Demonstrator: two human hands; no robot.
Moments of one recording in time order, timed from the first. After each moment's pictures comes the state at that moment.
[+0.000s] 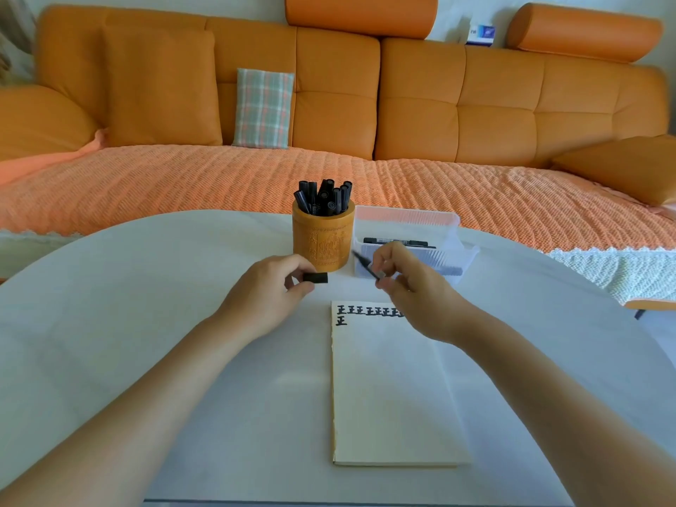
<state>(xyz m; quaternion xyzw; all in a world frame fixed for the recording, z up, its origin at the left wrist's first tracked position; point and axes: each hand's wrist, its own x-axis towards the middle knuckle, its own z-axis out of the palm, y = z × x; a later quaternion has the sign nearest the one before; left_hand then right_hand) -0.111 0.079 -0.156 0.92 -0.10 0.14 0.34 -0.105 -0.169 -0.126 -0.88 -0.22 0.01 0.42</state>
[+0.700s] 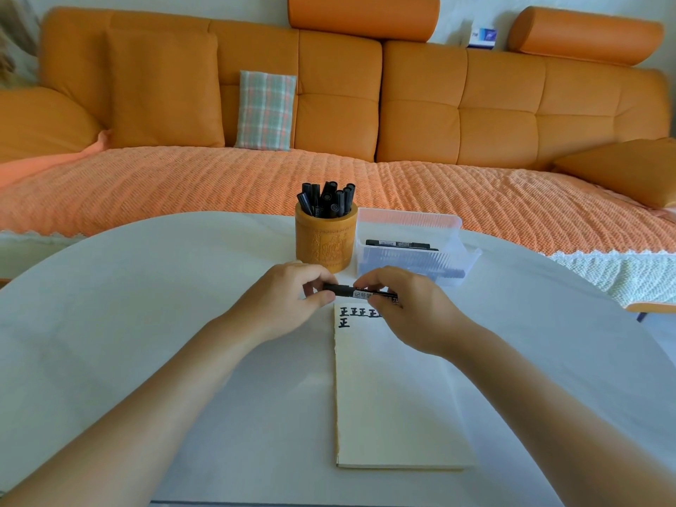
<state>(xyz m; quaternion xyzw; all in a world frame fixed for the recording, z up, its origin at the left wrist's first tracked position) -0.116 0.067 -0.146 0.92 -0.17 0.09 0.34 -0.110 -0.158 -0.134 -0.93 -0.24 -0.05 0.28</state>
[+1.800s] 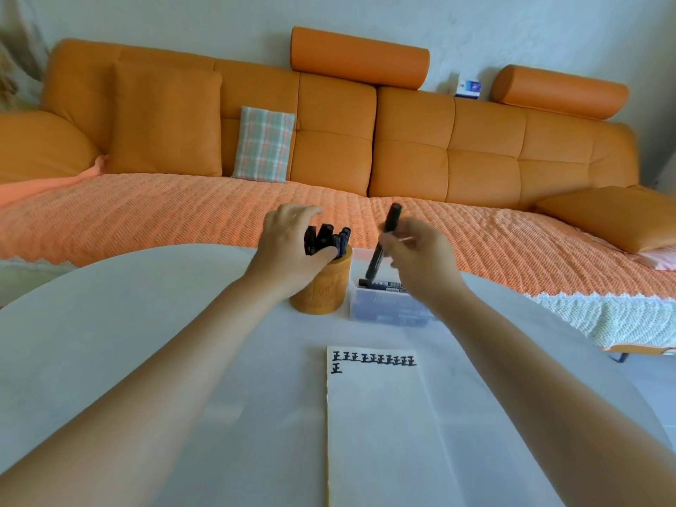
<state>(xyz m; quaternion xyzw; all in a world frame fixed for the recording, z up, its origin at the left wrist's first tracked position) -0.041 0.064 -0.086 0.91 -0.09 0.26 0.31 -0.059 -0.143 -0.052 -0.85 -0.10 -0.16 0.50</state>
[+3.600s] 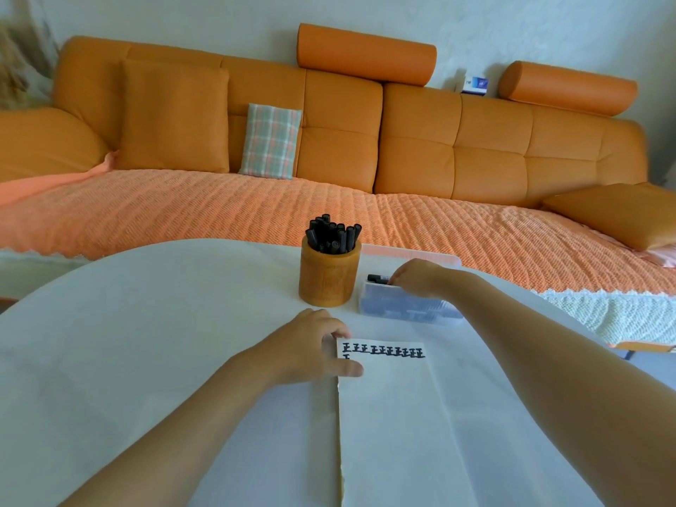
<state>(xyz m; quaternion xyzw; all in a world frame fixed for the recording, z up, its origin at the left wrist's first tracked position) -0.111 0.056 -0.155 0.92 -0.17 -0.09 0.34 0.026 -0.169 -0.110 -0.98 -0.05 0.13 0.13</state>
